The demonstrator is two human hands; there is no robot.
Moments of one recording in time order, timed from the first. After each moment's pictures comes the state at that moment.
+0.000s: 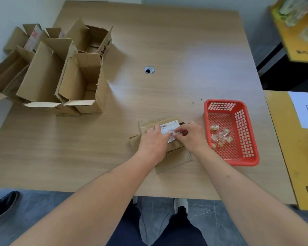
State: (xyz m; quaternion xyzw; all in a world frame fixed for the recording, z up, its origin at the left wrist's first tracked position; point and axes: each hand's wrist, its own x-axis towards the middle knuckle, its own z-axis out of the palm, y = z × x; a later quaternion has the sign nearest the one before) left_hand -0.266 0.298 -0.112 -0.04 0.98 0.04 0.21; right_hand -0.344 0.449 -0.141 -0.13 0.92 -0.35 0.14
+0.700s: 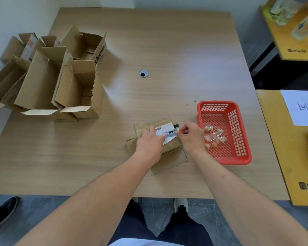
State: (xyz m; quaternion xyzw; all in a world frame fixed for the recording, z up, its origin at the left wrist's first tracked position) left_hand -0.274 0.307 -0.109 -0.08 0.97 0.05 0.24; right_hand -0.344 0.461 -0.134 -0.04 0.91 -0.40 0.09
